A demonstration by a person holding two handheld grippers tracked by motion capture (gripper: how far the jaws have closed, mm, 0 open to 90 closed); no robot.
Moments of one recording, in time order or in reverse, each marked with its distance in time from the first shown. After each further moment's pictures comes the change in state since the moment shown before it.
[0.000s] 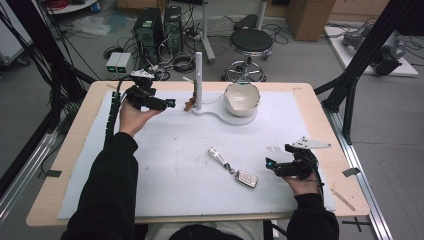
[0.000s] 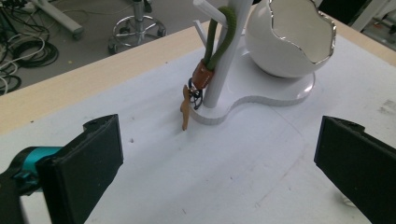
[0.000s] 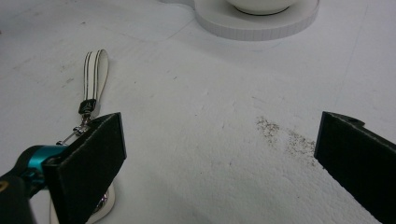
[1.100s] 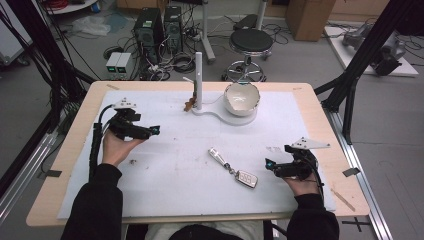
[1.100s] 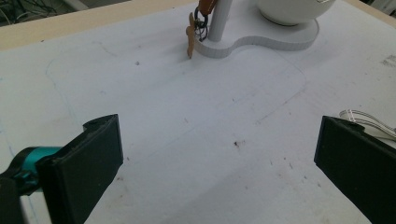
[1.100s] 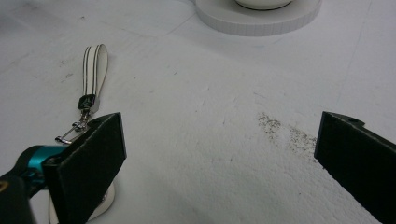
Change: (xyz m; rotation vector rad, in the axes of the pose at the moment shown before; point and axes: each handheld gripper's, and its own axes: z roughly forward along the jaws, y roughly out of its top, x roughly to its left) left arm -0.003 -0.085 -0.039 -0.007 0.022 -0.040; right arm 0.000 -0.001 0.001 0.015 0.000 -0.007
